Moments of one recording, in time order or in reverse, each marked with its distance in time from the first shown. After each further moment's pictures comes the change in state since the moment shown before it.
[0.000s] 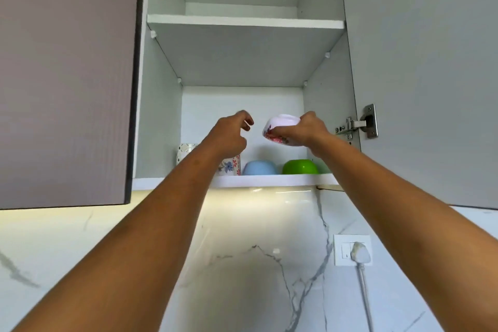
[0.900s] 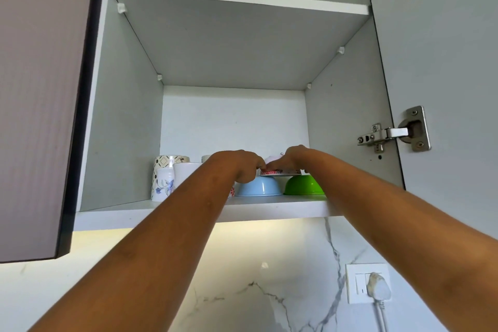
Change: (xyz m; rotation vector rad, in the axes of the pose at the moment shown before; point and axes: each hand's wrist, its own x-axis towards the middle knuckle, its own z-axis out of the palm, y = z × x) left_hand 0.058 -0.021 0.052 0.482 -0.580 -0.017; right_hand 0.077 0.024 0.064 -0.865 -0.494 0.015
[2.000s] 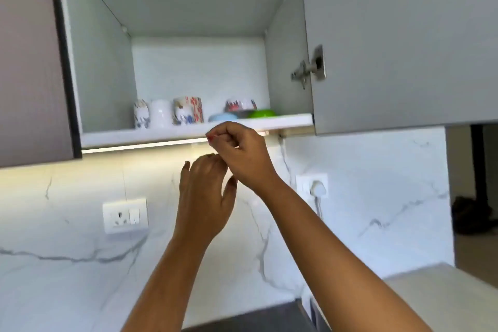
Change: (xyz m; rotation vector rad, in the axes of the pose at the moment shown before) left_hand -0.178 0.085 0.146 -0.305 0.826 0.045; right_hand -0.217 -0.011 0.101 1.117 0.539 -0.458
